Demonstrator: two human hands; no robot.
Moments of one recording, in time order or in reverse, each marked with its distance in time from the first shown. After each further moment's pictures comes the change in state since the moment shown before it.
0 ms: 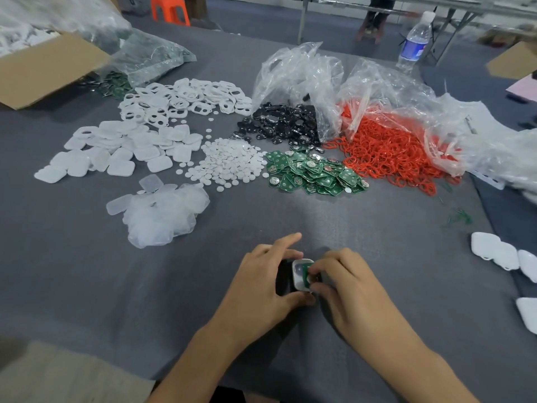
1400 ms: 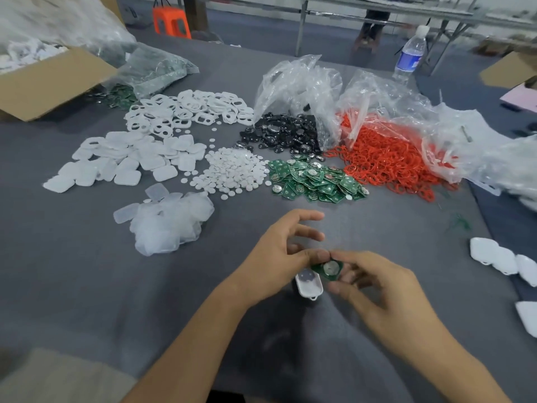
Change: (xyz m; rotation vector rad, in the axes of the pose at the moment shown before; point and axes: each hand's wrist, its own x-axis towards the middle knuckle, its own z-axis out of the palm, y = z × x) left_hand 0.050 0.027 -0.024 -0.656 -0.112 -0.064; right_hand 0.005 -0.008 -0.032 0.346 0.138 0.113
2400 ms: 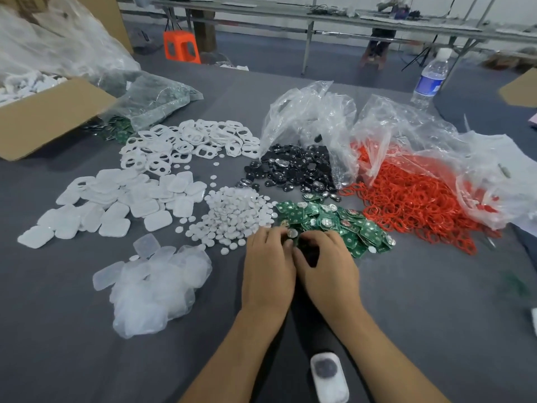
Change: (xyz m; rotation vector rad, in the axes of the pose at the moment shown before) left_hand 0.101 -0.044 -0.028 0.749 0.595 0.017; right_hand 0.158 0.068 0.097 -0.306 0.196 0.247
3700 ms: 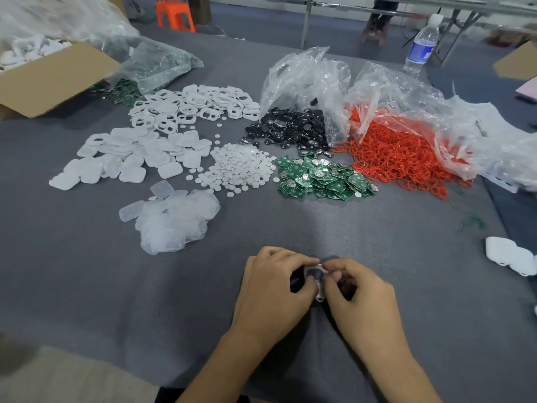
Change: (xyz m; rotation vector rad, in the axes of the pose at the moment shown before) left_hand -0.139 0.004 -0.045 0.029 -0.201 0.174; right_hand -0.156 0.011 -0.071 0.175 -0.003 0.113
